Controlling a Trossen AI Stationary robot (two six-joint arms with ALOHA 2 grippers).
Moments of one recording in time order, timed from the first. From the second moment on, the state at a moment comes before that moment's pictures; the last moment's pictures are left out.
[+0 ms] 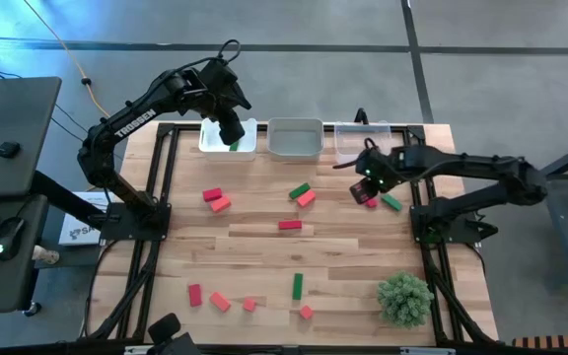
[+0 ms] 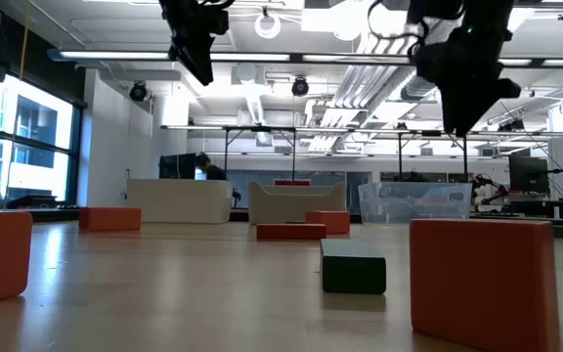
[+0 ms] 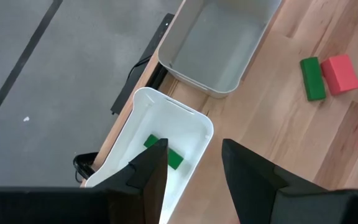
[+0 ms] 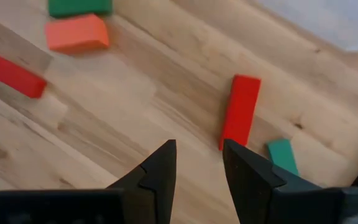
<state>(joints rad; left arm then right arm) 0.76 1.57 1.74 -1.22 -0.06 0.21 -0.23 1.20 1.00 -1.09 0.10 0.77</state>
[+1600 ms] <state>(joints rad) 0.76 1.57 1.74 -1.22 -0.04 0.24 -0.48 1.74 1.00 -1.05 -0.02 0.51</state>
